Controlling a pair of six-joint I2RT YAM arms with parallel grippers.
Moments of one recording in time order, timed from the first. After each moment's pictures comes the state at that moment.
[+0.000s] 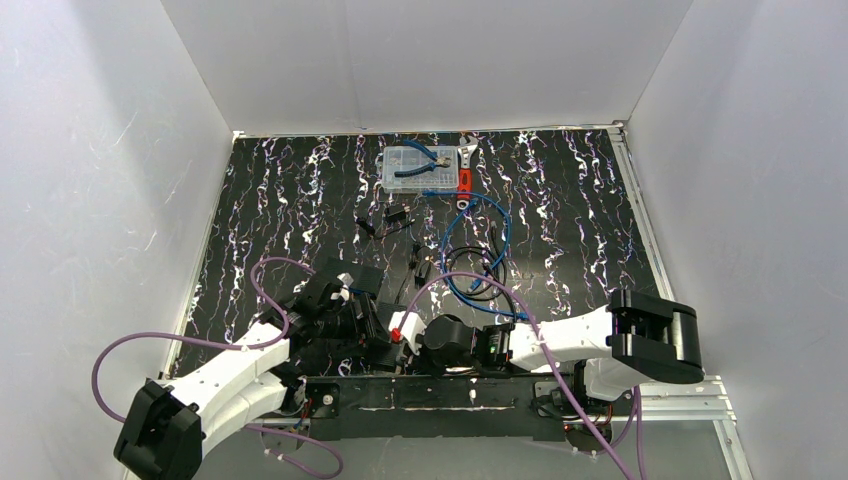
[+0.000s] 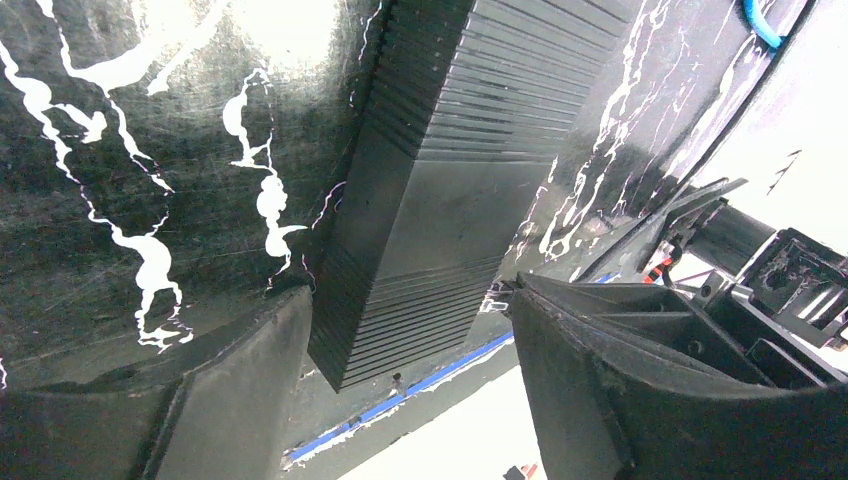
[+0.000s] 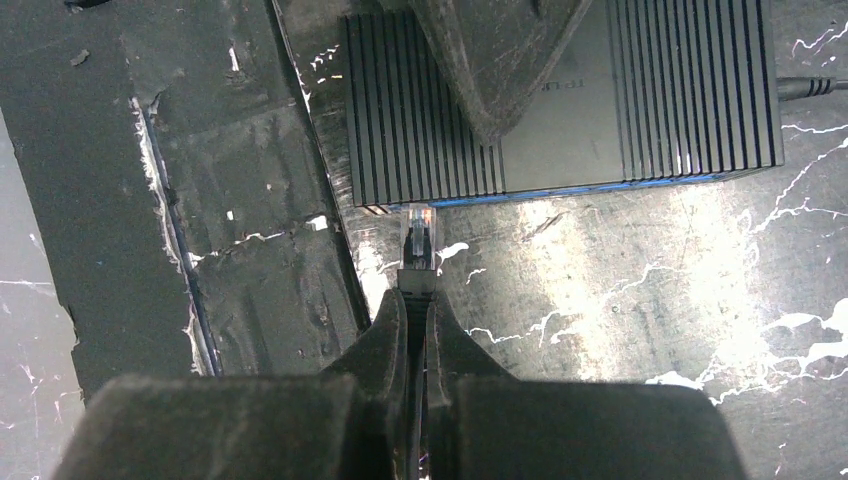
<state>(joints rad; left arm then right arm) -0.55 0.87 0.33 -0.51 0.38 -0.88 1.42 1.46 0.59 0.20 0.04 0.10</state>
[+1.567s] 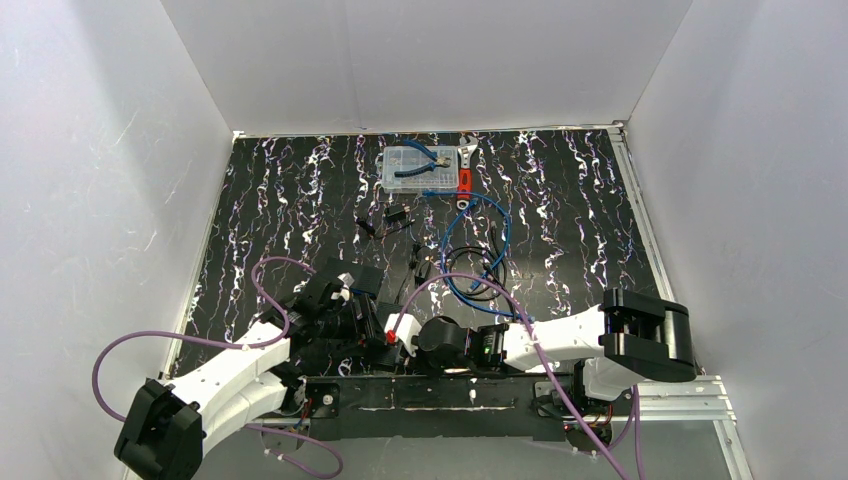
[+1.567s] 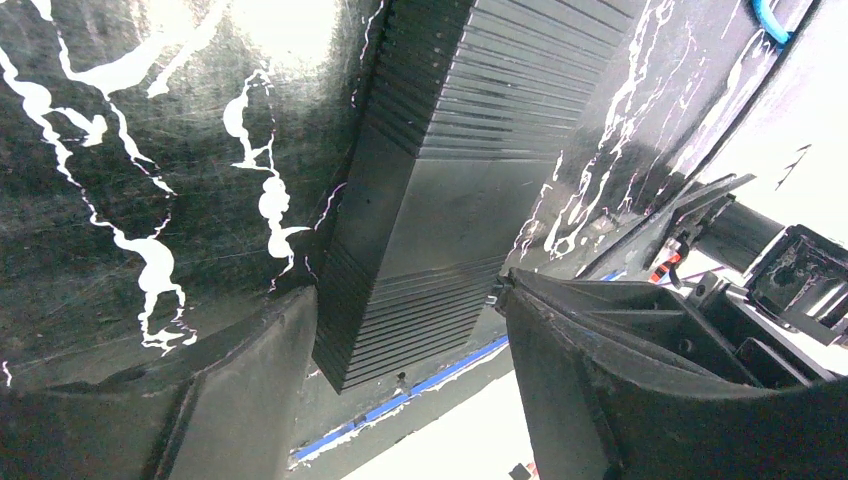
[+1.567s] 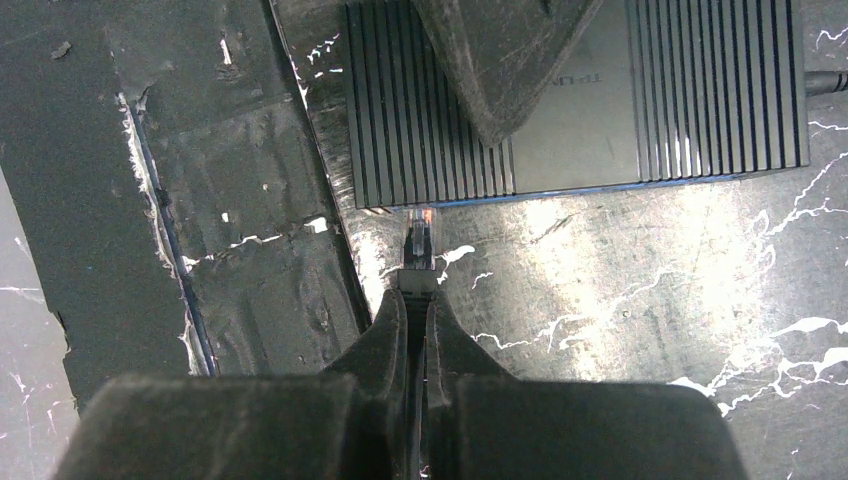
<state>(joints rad) -0.55 0.88 0.33 -0.51 0.38 -0.87 1.43 1.50 0.63 0.17 0.05 0.11</state>
